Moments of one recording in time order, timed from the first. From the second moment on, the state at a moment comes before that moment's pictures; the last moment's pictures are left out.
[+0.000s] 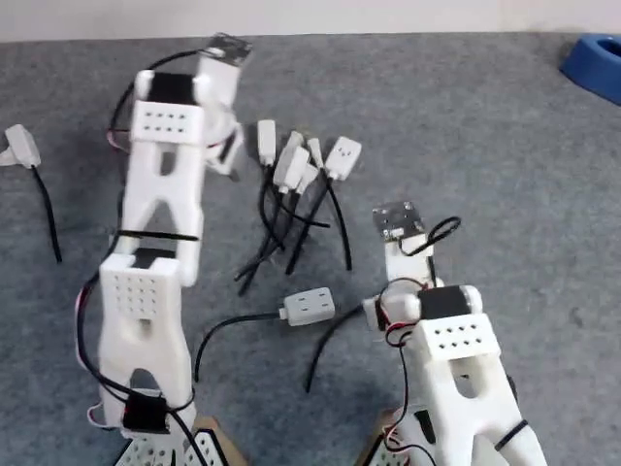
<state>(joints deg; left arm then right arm) -1.9 42.0 -56.9 100.4 -10.3 -14.9 -44.8 61.5 62.1 4.2</state>
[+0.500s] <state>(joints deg) -5.8 42.0 -56.5 100.4 -12.2 -14.9 -44.8 65.7 46.0 -37.3</state>
